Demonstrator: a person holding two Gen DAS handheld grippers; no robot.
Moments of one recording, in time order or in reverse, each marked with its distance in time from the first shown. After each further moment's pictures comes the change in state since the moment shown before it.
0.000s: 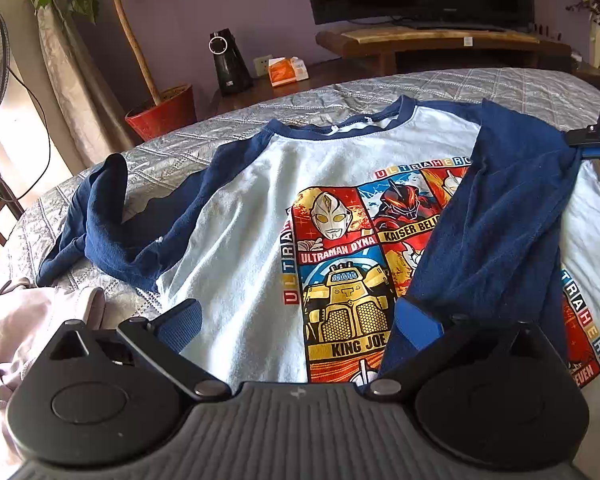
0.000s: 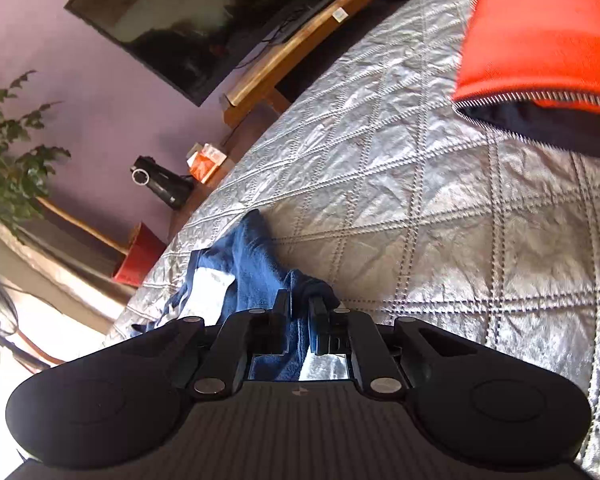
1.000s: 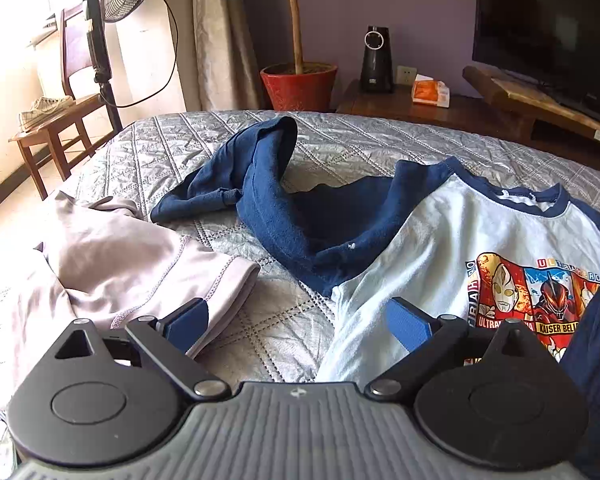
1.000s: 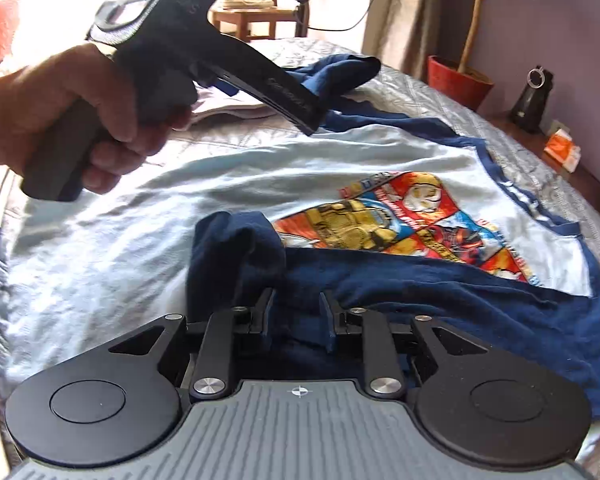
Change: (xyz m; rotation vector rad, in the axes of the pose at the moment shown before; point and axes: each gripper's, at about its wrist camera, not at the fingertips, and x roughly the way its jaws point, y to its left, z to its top) left arm -0.002 0.085 0.002 -0.388 0.023 0.180; right arm -0.057 0.155 -0.185 -1.355 0.529 0.472
